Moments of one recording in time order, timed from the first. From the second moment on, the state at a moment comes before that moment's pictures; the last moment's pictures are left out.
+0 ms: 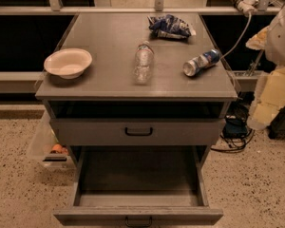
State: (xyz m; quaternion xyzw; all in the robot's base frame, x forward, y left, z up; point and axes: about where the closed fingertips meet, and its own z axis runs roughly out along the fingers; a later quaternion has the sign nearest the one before) arm 0.438 -0.216 0.977 -0.60 0.78 -0.04 0.16
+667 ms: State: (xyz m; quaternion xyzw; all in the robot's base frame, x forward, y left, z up) arm 0.444 -0.215 0.981 -0.60 0.78 -0.04 0.17
